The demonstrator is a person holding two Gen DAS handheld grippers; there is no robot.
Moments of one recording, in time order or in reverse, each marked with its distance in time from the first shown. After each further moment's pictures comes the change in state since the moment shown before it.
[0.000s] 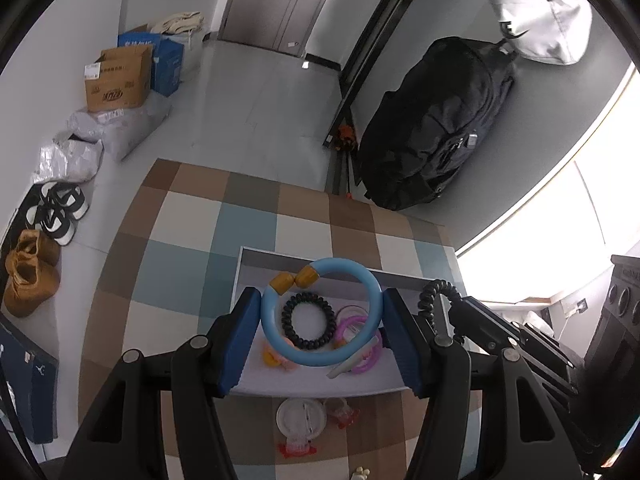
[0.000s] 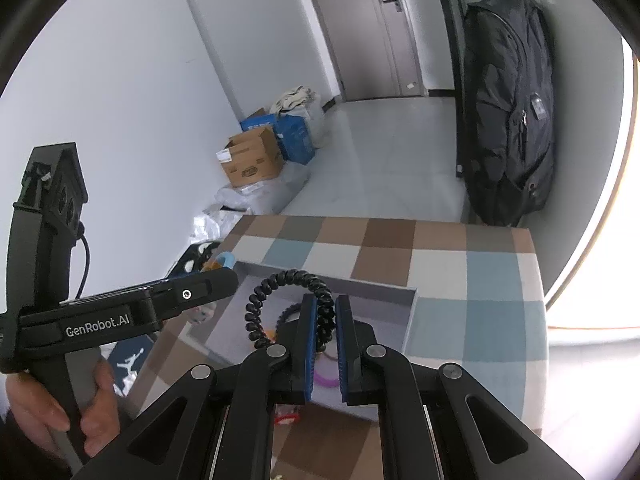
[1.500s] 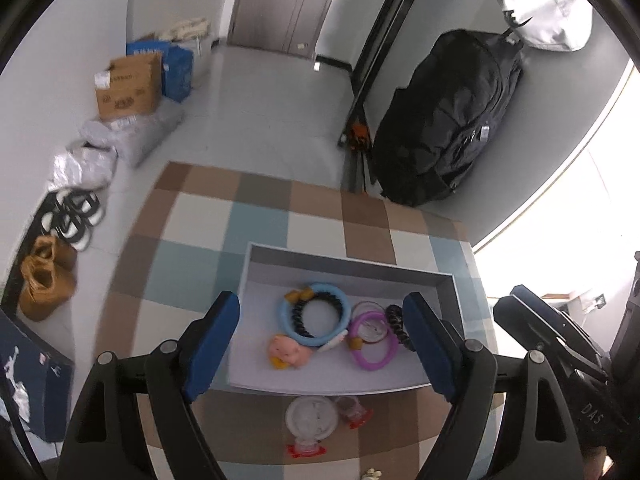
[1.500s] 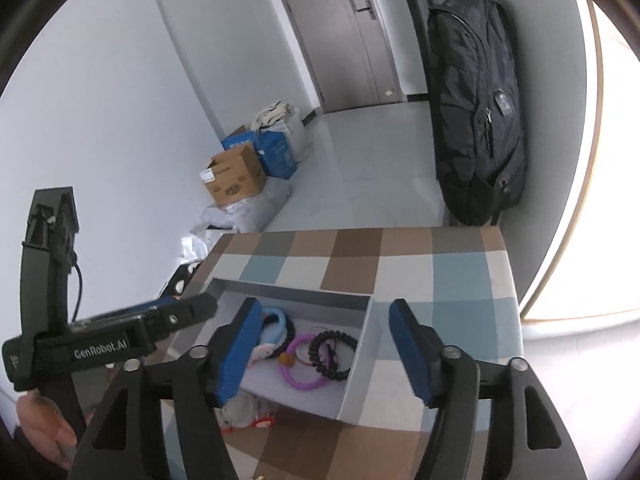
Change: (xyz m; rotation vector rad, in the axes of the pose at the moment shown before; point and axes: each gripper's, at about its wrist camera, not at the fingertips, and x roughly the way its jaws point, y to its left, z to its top) left arm -0.011 -0.009 -0.008 0.036 -0.035 0.086; right arm -0.022 -0.023 0.000 0.053 -0.058 -0.019
